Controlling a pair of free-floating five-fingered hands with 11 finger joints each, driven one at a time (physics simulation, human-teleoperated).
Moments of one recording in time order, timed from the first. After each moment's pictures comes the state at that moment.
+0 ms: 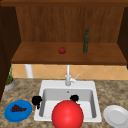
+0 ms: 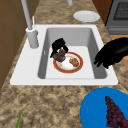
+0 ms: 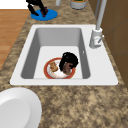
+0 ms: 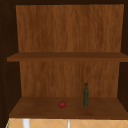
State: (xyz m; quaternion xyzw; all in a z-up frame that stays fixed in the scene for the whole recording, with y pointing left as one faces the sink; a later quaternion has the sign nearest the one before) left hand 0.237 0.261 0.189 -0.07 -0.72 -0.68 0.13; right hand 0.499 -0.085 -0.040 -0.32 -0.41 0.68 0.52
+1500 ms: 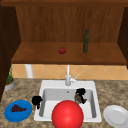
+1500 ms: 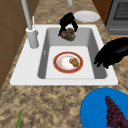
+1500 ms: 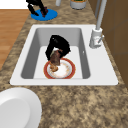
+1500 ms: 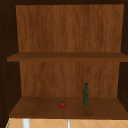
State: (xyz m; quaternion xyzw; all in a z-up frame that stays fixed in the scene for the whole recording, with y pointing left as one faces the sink) left hand 0.237 0.261 0.189 -0.07 -0.72 -0.68 0.13; right hand 0.438 -0.139 0.125 -0.30 -0.39 0.69 0.54
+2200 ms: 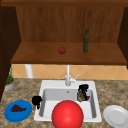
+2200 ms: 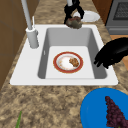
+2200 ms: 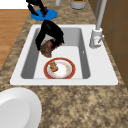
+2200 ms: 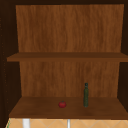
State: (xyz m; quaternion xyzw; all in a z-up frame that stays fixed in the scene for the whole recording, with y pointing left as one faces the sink) left hand 0.237 0.261 0.189 -0.07 -0.72 -0.68 0.13; right hand 0.412 -0.156 0.212 -0.27 -0.35 0.70 0.56
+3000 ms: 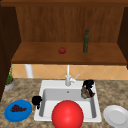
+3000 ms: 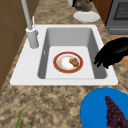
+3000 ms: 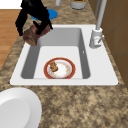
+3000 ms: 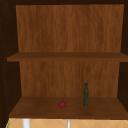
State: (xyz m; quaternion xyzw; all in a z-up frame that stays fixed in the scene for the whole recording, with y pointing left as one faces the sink) left hand 0.237 0.261 0.189 -0.07 -0.72 -0.68 0.13; right hand 0.360 -0.187 0.313 -0.27 -0.35 0.70 0.56
